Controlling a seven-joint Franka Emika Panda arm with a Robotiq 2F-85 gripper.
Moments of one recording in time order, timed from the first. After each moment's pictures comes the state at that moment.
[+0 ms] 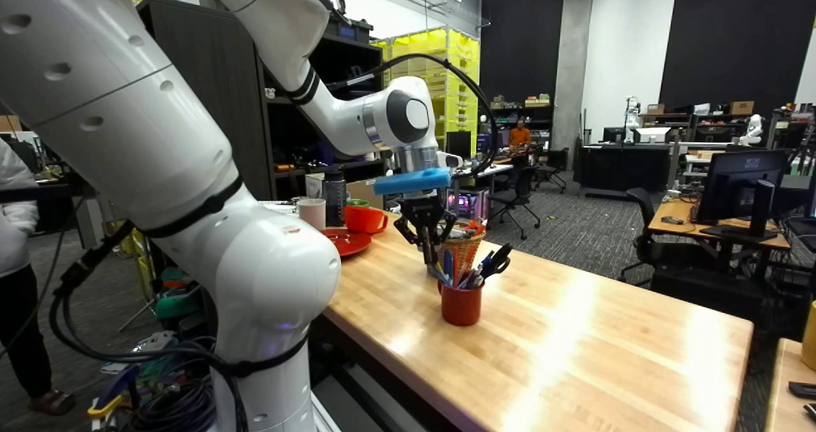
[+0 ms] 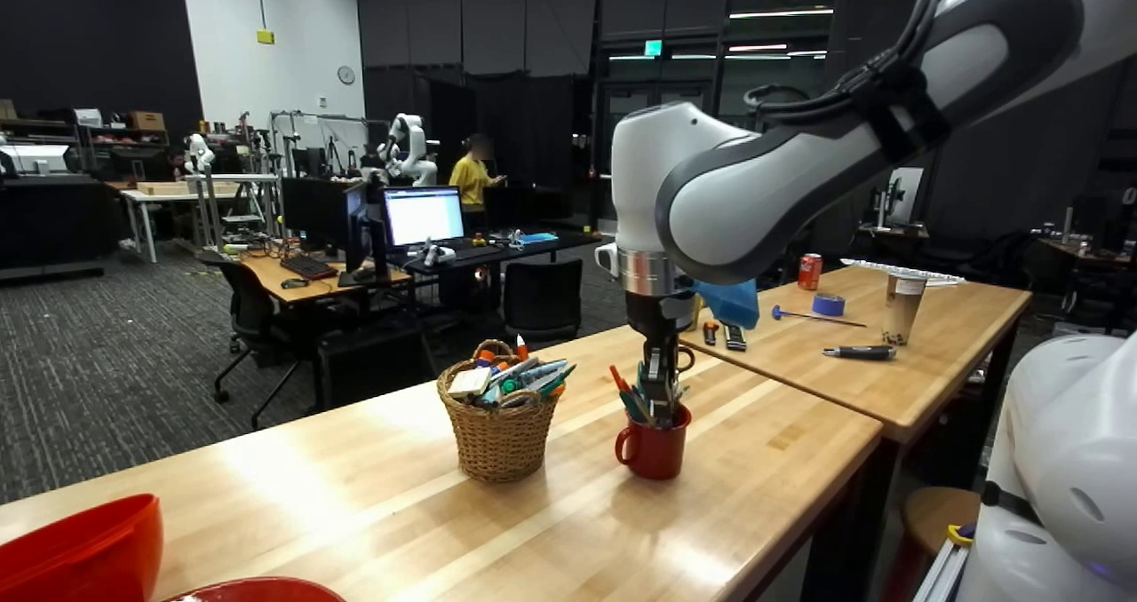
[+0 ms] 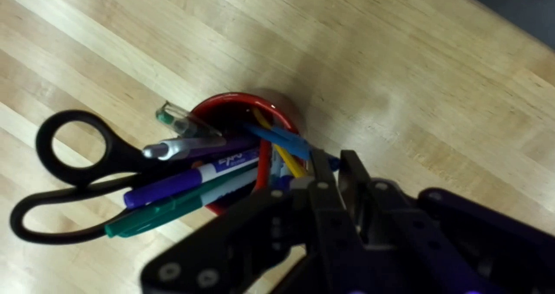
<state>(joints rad) 0.14 -0.53 0.11 -2.73 -0.18 2.17 -0.20</state>
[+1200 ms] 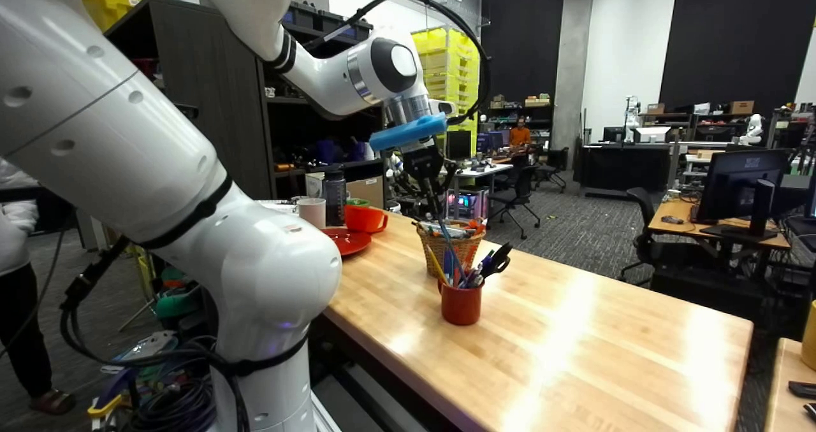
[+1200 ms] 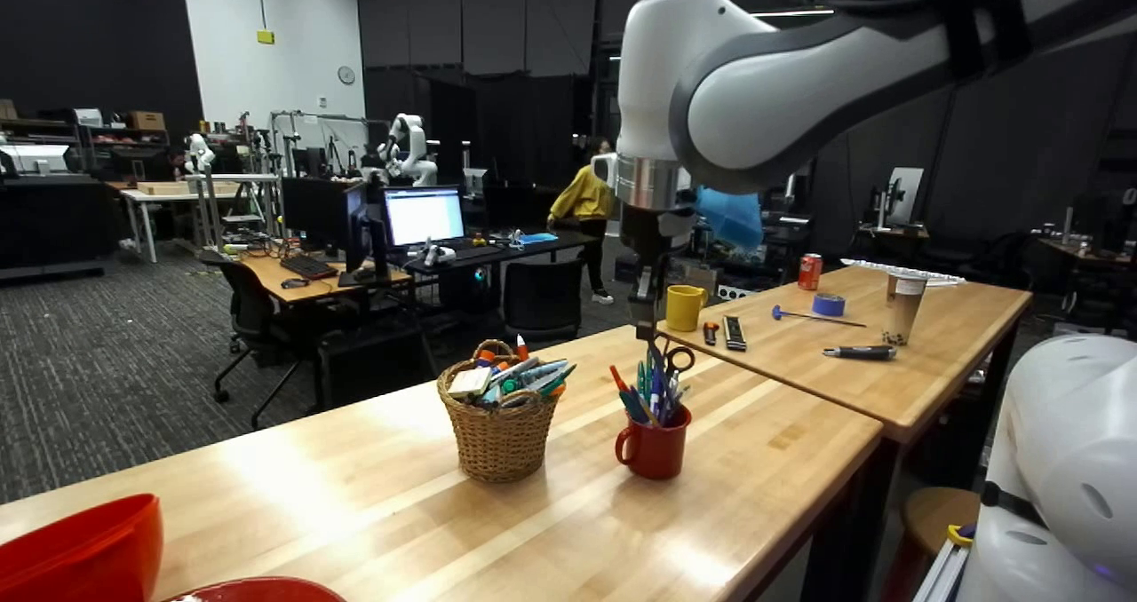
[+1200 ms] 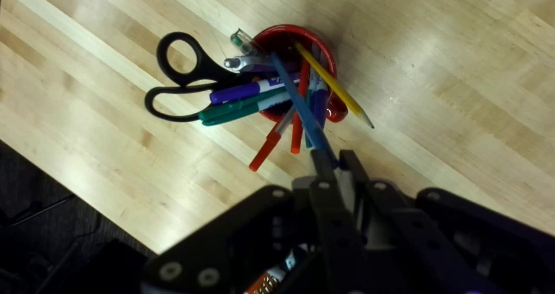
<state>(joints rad) 0.15 -0.67 0.13 -2.61 -0.20 2.07 -0.21</state>
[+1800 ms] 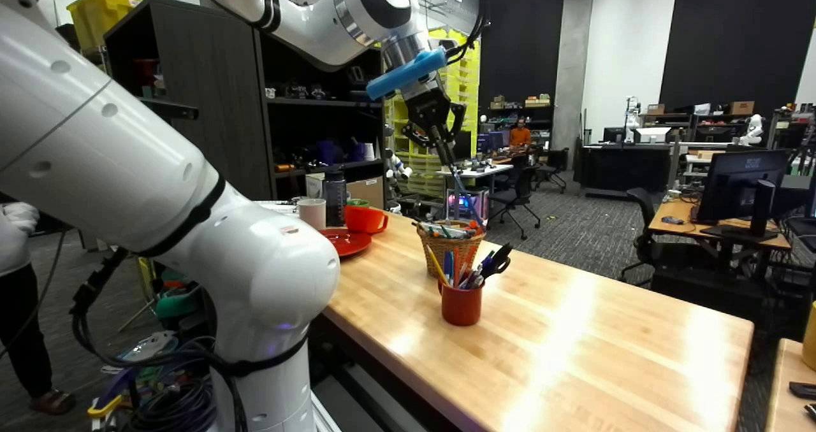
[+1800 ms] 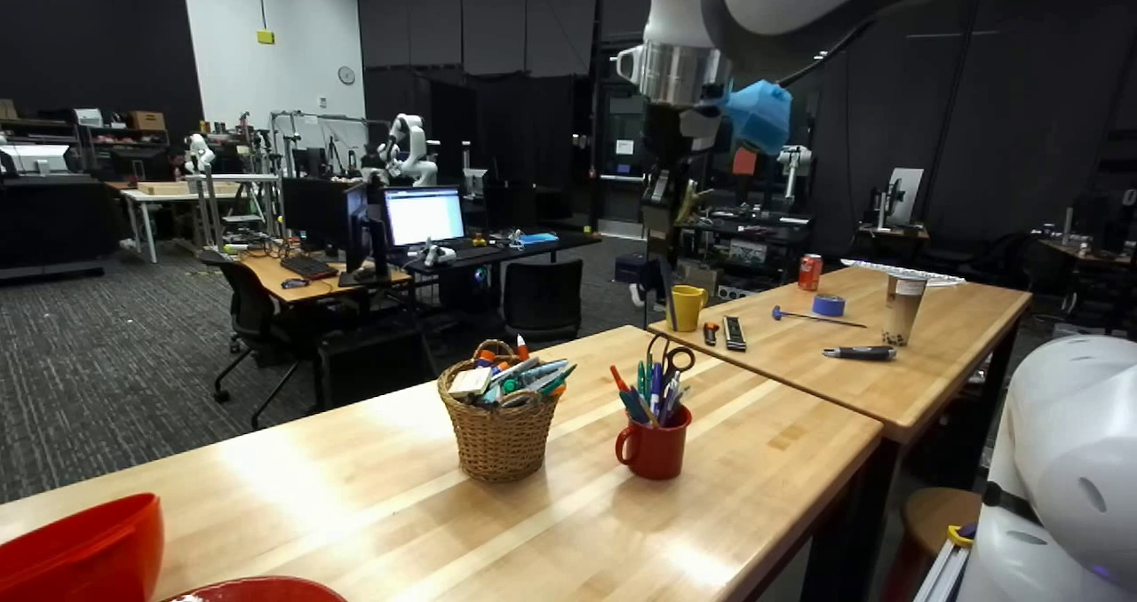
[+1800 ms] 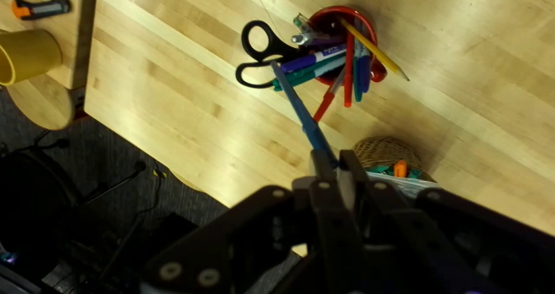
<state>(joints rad) 0.13 -0.76 0.12 -2.45 -0.24 1.92 -0.18</state>
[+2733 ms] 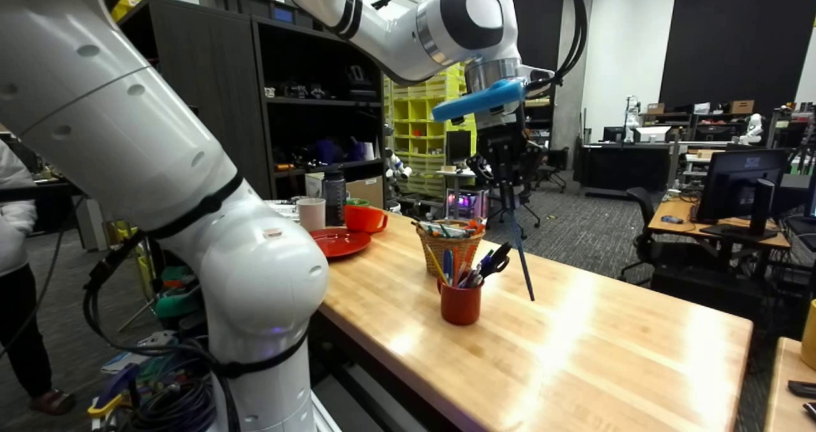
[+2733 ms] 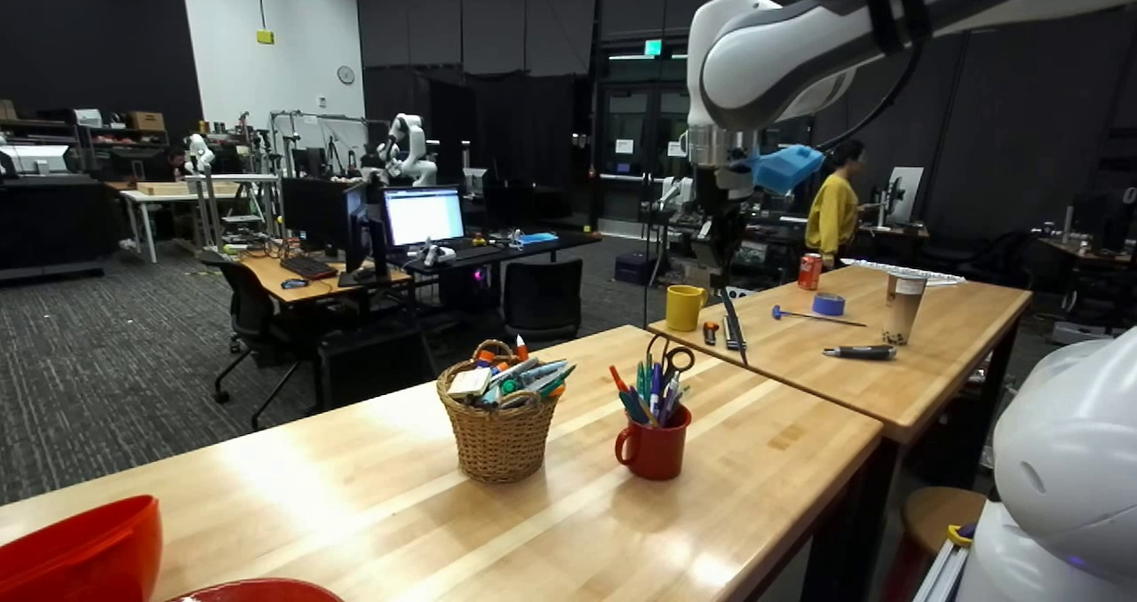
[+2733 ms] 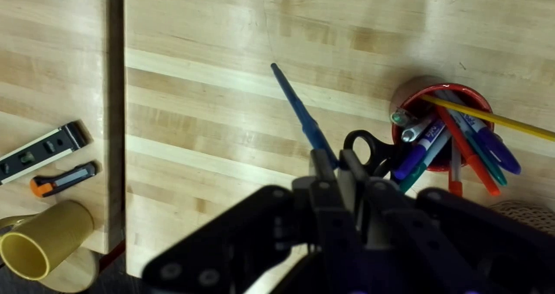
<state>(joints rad) -0.04 -0.59 -0.08 -2.45 -0.27 1.91 -0.18</state>
